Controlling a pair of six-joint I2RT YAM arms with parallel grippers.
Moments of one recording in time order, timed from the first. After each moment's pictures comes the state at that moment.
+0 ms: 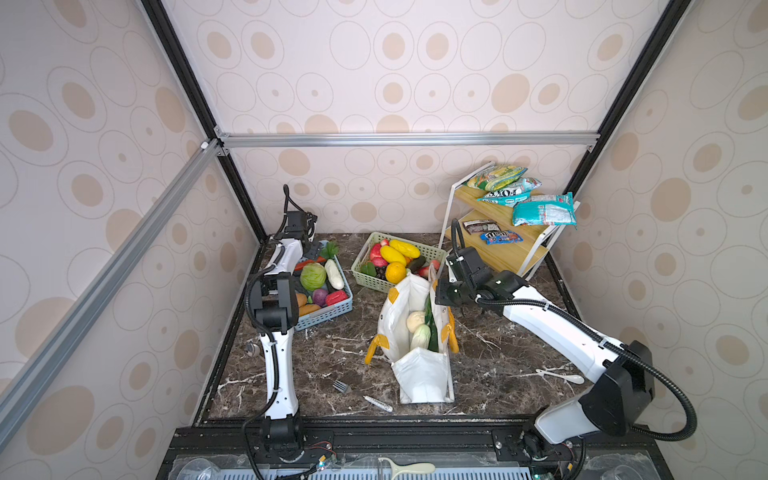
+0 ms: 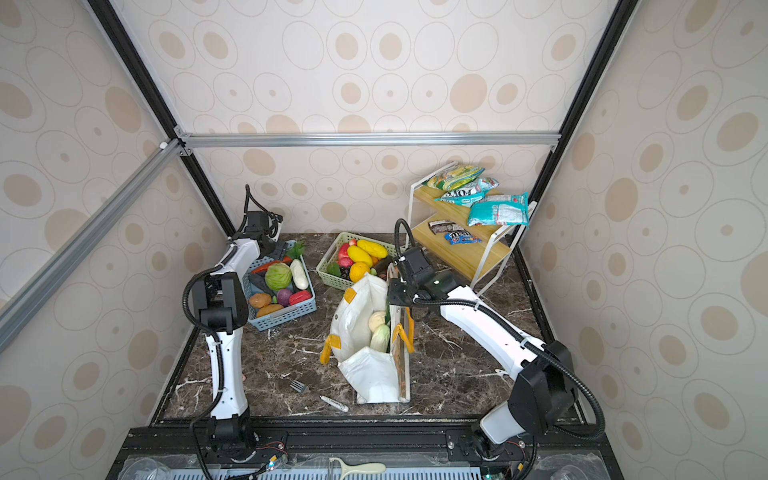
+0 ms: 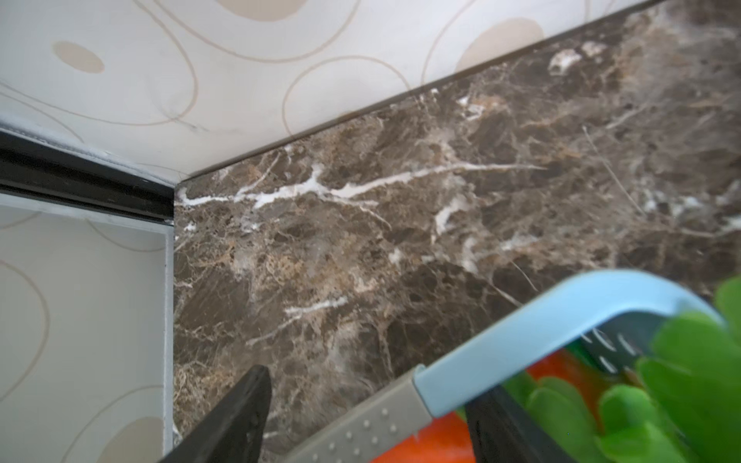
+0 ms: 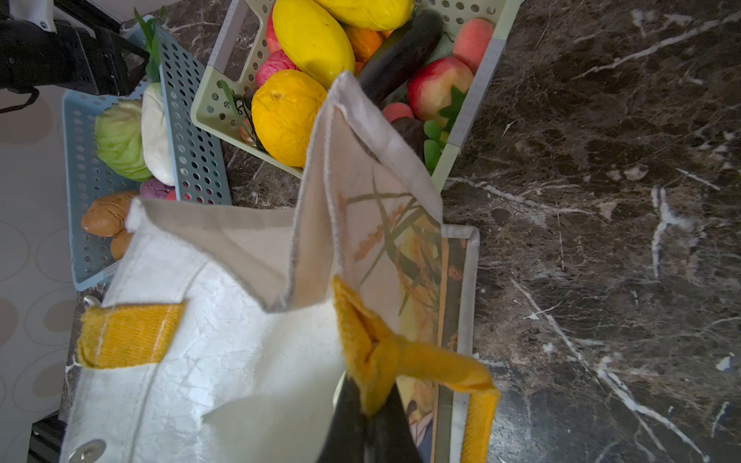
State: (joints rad) left arm 0.09 2.42 2.13 -0.55 -0.09 0.37; right arm 0.61 1.51 1.33 -0.72 0.03 0.61
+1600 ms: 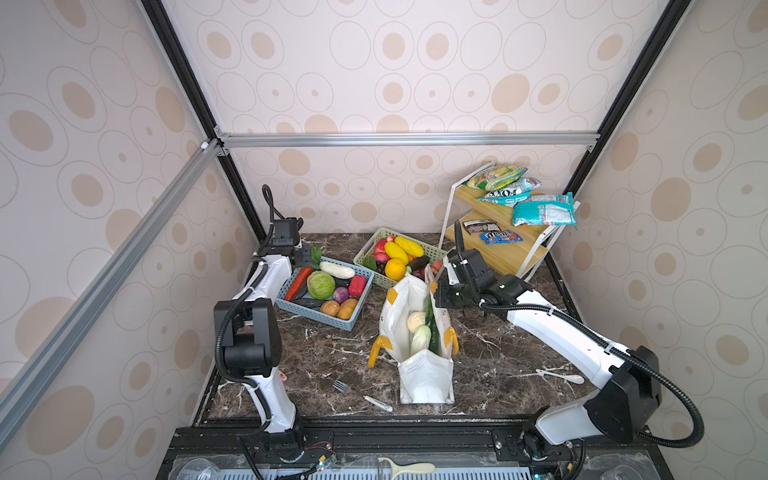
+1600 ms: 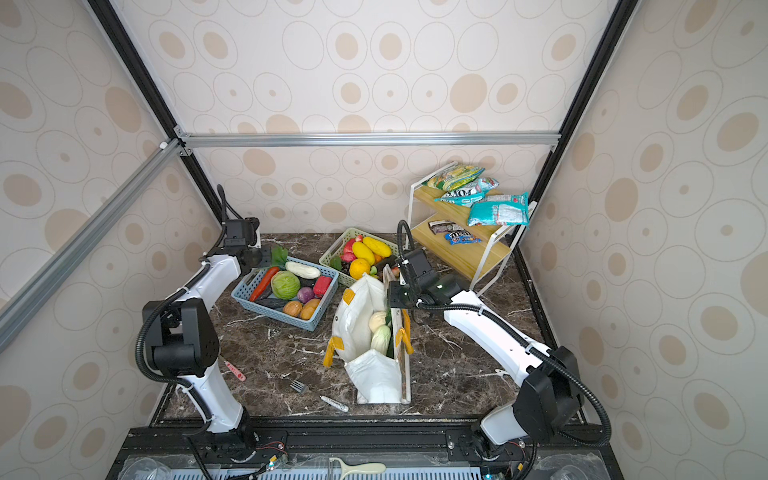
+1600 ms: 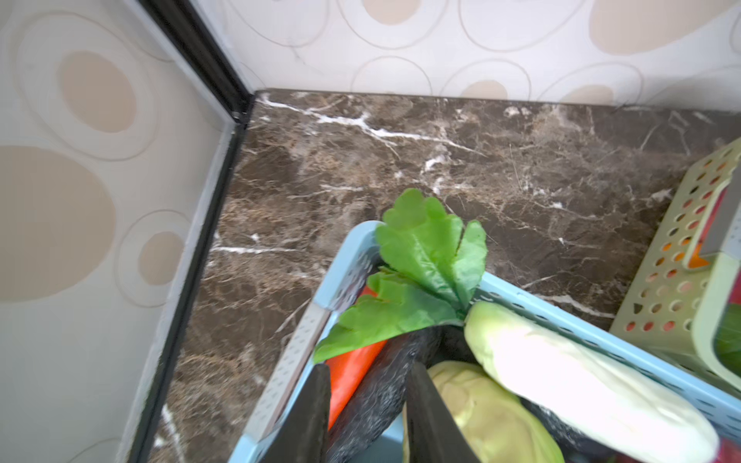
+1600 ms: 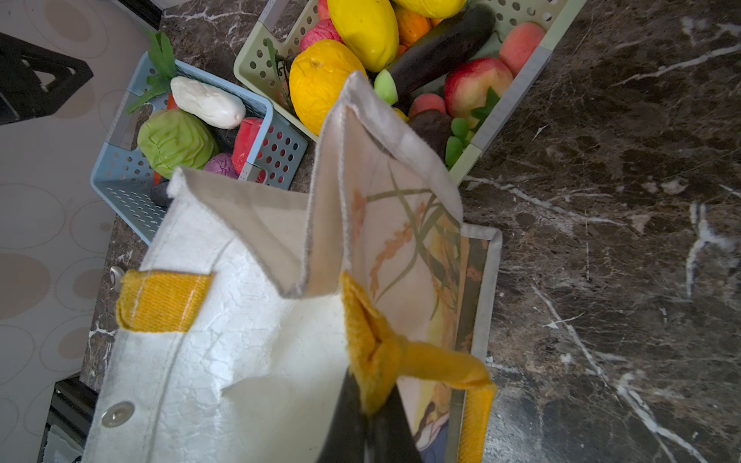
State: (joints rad) left arm 0.07 1.88 1.51 -0.44 -0.14 -0.01; right arm 0.61 1.45 1.28 -0.67 -0.03 0.56
